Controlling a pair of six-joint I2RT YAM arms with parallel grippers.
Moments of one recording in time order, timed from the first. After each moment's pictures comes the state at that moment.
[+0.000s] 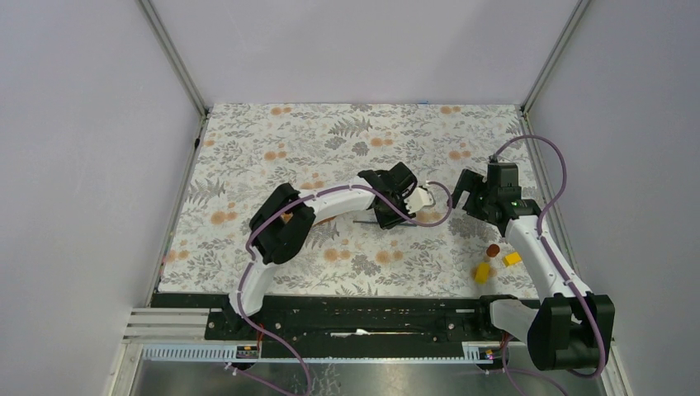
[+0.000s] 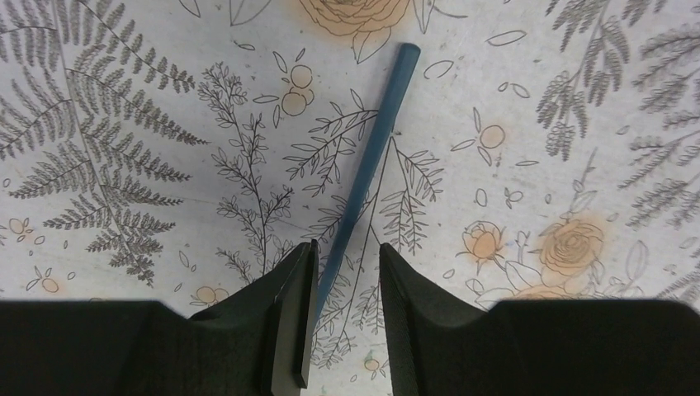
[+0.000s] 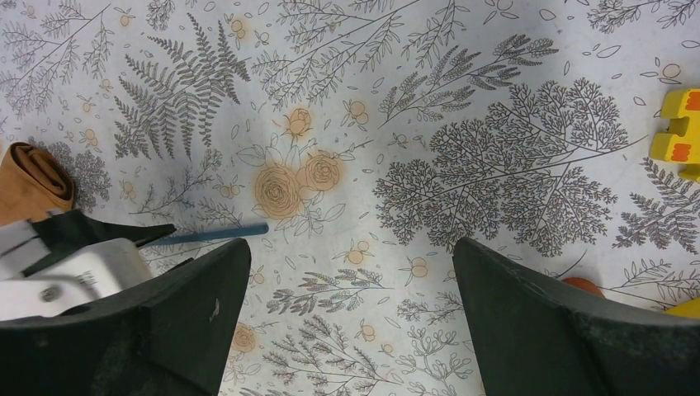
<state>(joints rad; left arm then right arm) -0.90 2.15 1.67 -0.64 0.17 0.39 0.05 1.12 0.77 -0.50 -0.04 0.43</state>
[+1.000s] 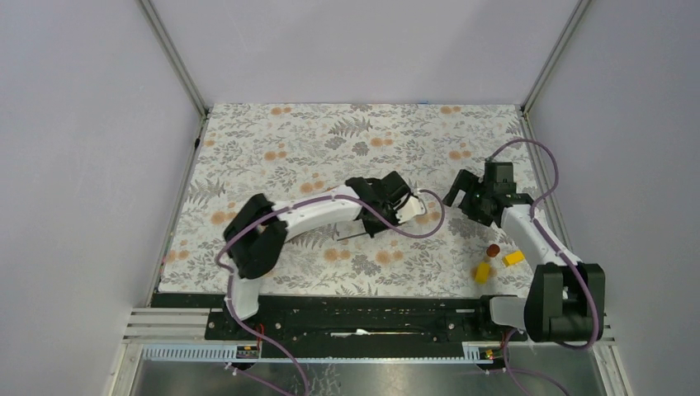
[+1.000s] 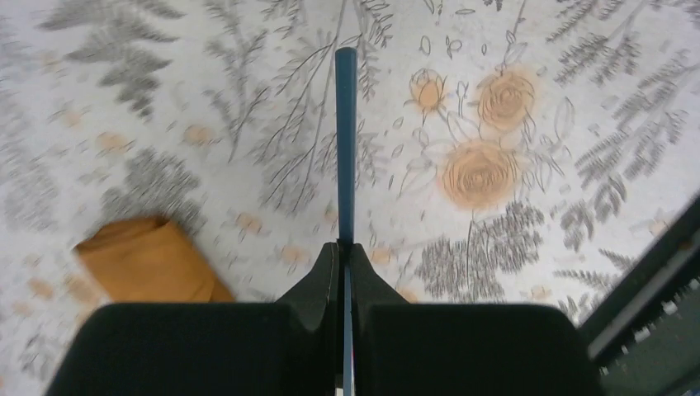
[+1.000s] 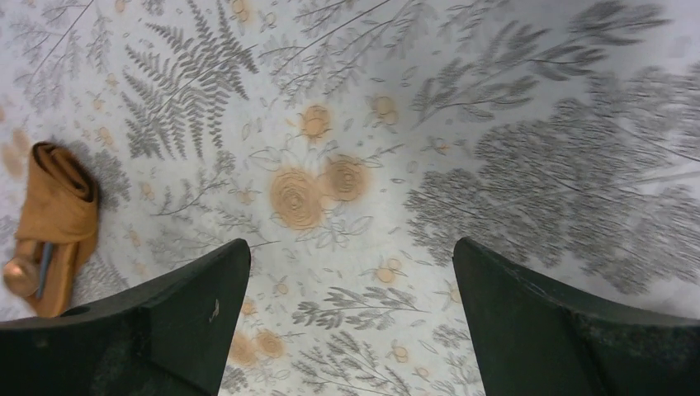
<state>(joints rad) -0.97 1.94 1.50 -0.73 0.03 0.32 0.02 1.27 0.76 -0.42 -0.15 0.49</state>
